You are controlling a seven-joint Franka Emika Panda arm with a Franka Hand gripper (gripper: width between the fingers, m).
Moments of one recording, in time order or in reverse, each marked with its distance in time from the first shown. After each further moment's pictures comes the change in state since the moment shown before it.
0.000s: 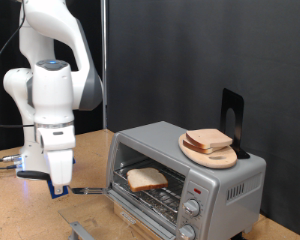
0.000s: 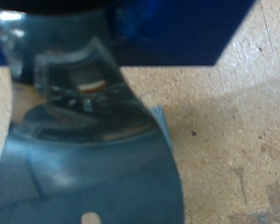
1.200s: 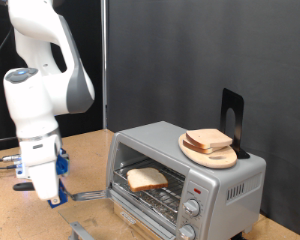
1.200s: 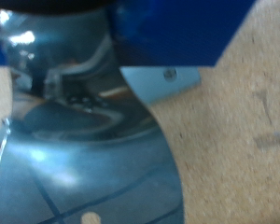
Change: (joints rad) arm 0.015 0.108 -0.009 0.044 0.178 0.001 -0.006
